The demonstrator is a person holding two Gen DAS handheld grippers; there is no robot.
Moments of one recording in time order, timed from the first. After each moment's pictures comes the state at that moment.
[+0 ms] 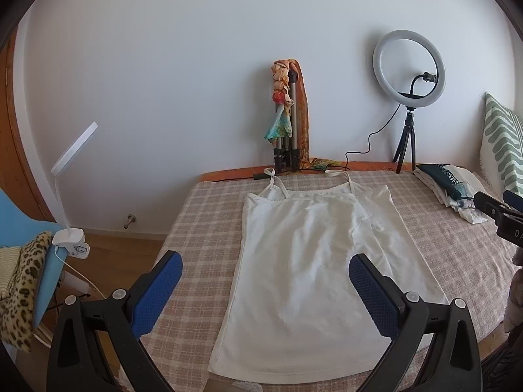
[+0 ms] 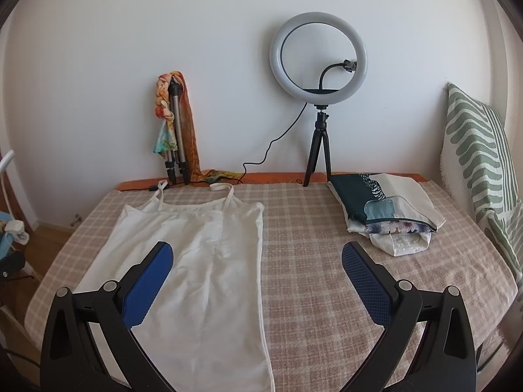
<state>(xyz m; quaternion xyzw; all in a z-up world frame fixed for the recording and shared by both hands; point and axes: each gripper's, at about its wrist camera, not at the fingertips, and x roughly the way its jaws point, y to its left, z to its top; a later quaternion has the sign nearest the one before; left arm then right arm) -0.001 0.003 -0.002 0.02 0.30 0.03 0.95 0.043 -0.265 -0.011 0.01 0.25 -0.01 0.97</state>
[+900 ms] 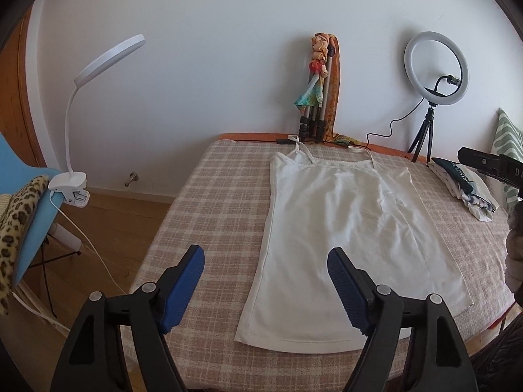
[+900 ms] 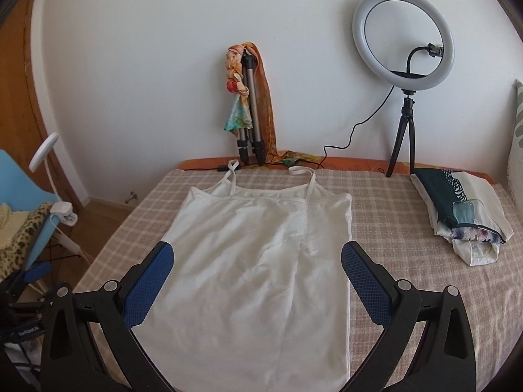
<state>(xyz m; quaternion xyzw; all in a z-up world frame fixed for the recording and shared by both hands) -0.021 0.076 -0.060 -0.05 0.34 0.03 0.94 0.092 -0.195 -0.013 0.02 0.30 0.14 0.94</state>
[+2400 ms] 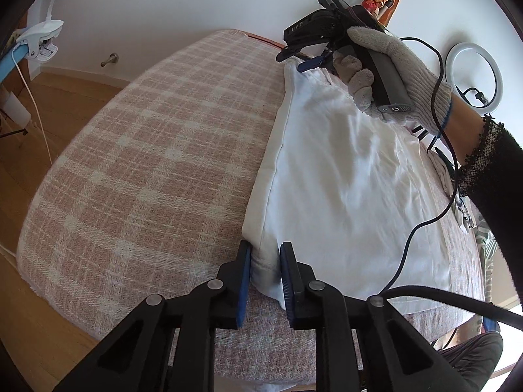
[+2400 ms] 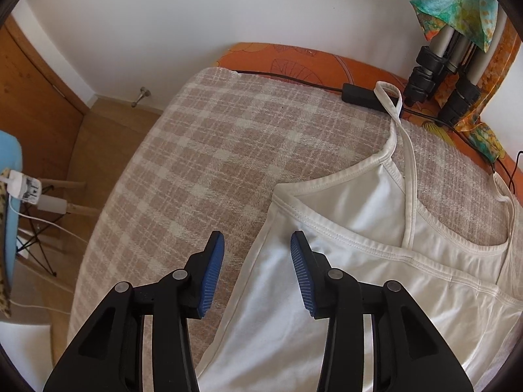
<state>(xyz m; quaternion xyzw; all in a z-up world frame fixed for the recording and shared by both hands) -0.001 0.107 -0.172 -0.23 0.47 -0.02 0.85 0.363 0.054 -0.146 -0.08 0.56 0.23 0.79</state>
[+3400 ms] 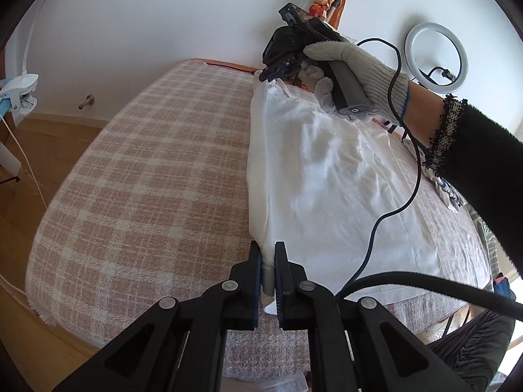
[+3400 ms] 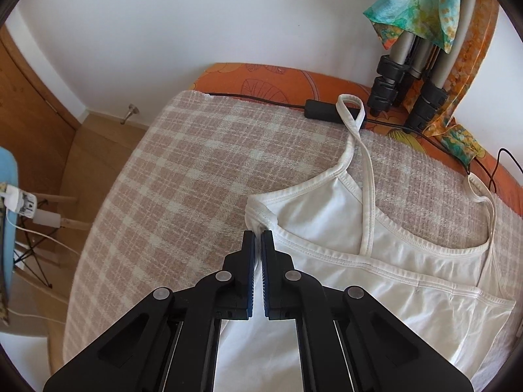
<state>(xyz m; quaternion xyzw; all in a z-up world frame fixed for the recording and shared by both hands) -0.013 0.071 -0.138 -0.16 0.42 -0.06 0.89 0.371 0.008 -0.118 -0.07 0.54 0.21 0.82</state>
